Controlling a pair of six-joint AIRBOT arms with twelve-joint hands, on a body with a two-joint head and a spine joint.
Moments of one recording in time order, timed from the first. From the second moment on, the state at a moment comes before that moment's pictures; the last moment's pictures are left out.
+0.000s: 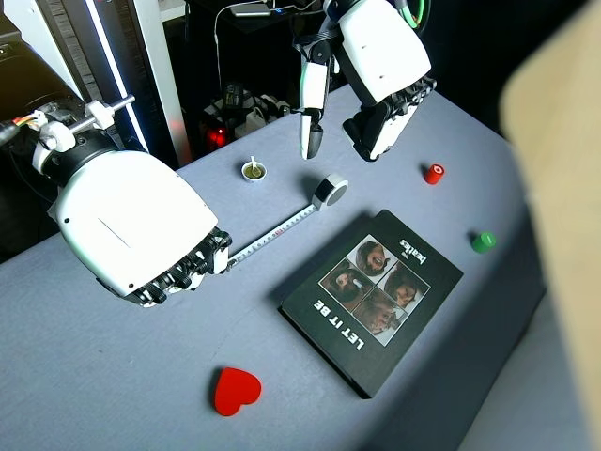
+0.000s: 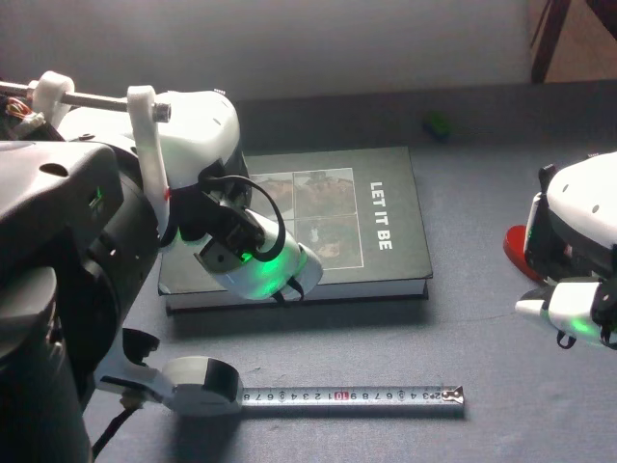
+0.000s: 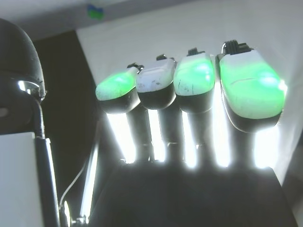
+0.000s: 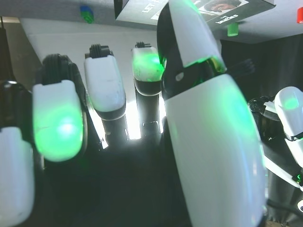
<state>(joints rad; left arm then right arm) 0.14 -1.01 0.45 -1.87 -1.31 2.51 -0.25 -0.83 0.46 -1.45 -0.94 0.60</state>
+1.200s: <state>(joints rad) 0.17 -0.82 0.54 -1.78 -1.03 2.41 -0.29 -0.83 0.46 -1.46 -0.89 0.56</state>
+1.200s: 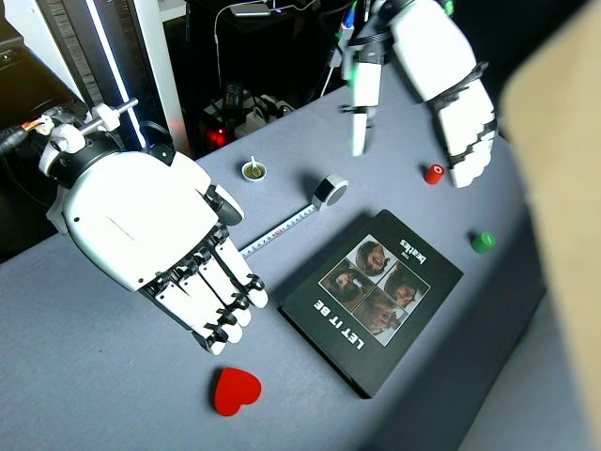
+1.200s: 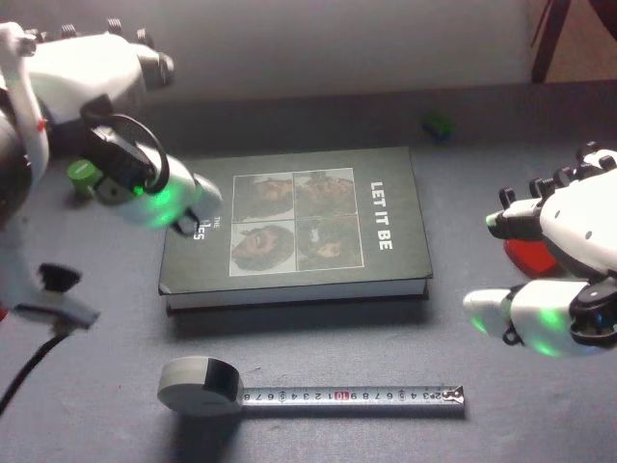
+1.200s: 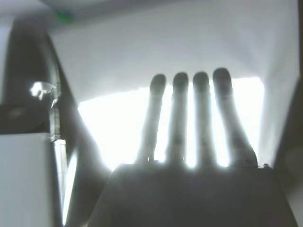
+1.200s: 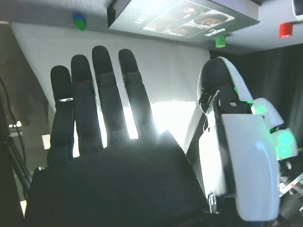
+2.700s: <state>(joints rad) 1.19 -0.76 0.77 -0.13 -0.98 0.47 -0.31 -0.83 0.46 -1.47 -0.89 0.56</state>
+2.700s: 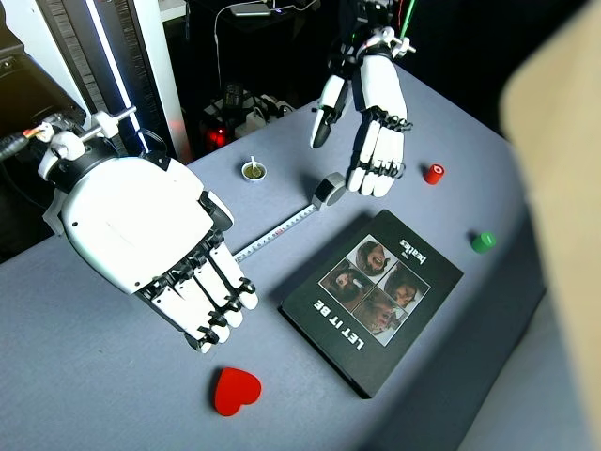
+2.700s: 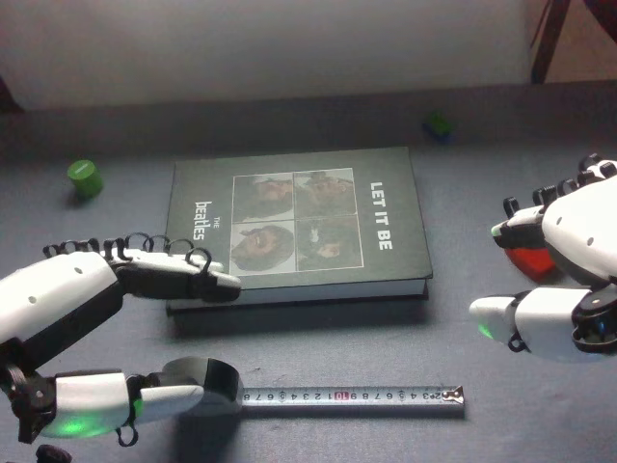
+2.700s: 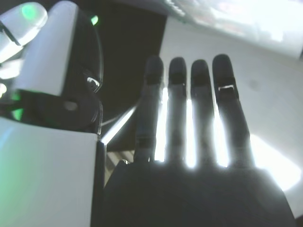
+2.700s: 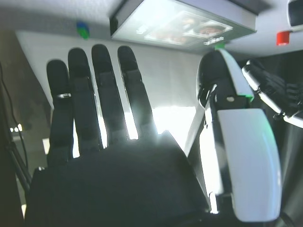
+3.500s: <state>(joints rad) 1.21 -0.85 0.88 -0.08 -0.94 0.42 -0.31 -0.84 0.46 -1.47 -0.89 0.56</state>
